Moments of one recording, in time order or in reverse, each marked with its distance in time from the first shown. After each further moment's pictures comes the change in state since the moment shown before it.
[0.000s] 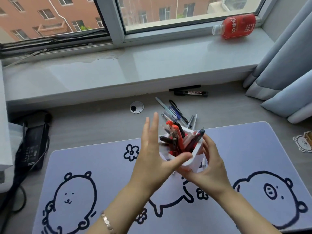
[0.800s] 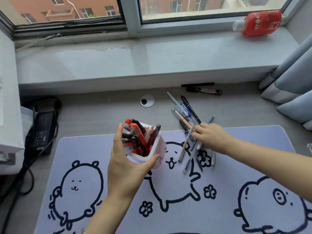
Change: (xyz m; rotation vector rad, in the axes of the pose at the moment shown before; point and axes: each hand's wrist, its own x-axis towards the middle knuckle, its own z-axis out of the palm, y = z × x) left_hand -0.031 -0.055 -0.040 -0.011 0.374 -0.171; right_hand 0.118 0.040 -0.011 -1.322 -0.642 -0.787
